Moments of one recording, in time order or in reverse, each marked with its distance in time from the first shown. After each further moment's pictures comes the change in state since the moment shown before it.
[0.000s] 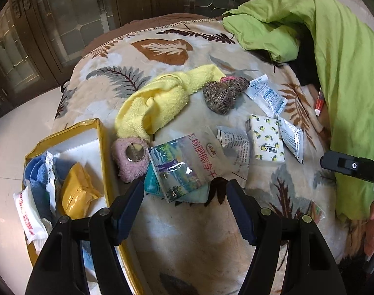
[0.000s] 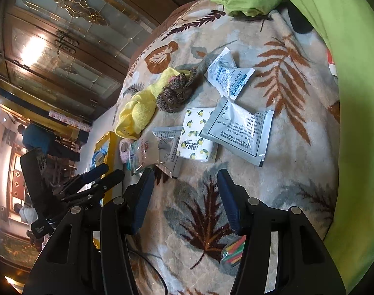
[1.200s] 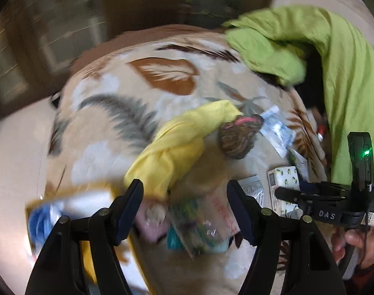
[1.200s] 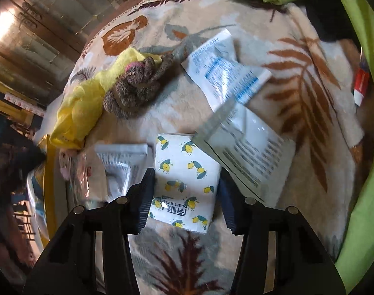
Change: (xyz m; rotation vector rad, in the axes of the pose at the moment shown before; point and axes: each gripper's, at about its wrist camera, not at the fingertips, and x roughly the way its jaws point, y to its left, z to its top) left arm 0.021 0.031 0.070 0.060 0.000 -0.079; right arm 0.084 0.004 0.037 -0.061 0.097 -0.289
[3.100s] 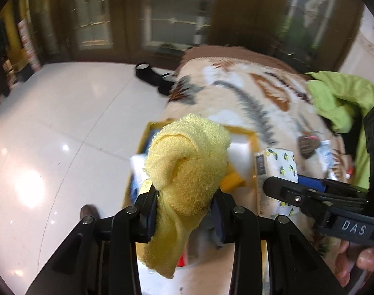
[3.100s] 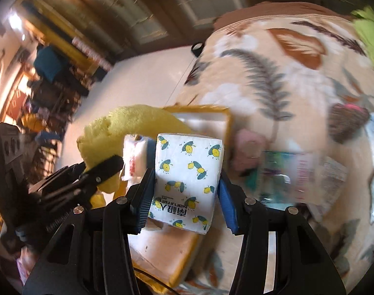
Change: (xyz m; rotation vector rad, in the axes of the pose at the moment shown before) left arm -0.105 0.117 -0.130 -0.456 -0.107 0.246; right arm -0.009 0.235 -0.034 -0.386 0.049 0.275
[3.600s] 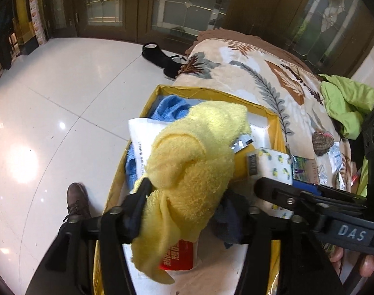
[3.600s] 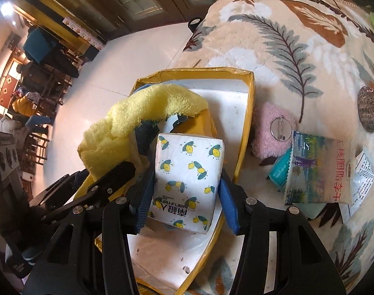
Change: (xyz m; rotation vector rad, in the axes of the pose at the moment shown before) left arm 0.036 0.020 -0.023 -0.106 0.058 -0.030; right arm 0.051 0.001 -0.011 0.007 0.114 -0.030
